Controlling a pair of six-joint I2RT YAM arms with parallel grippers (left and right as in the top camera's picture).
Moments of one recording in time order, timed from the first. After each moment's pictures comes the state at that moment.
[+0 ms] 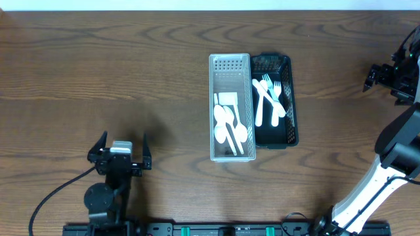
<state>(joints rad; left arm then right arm) 0.08 0.01 0.09 -0.21 0.10 0.15 -0.46 2.22 2.05 -1.40 0.02 0.03</state>
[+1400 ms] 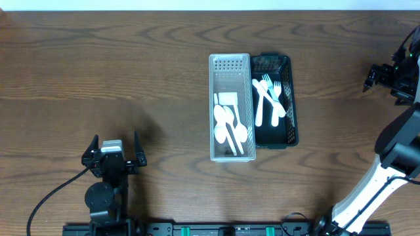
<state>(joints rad) 0.11 0.01 0.05 -0.16 0.01 0.09 -0.46 2.22 2.05 -1.40 0.02 0.03</state>
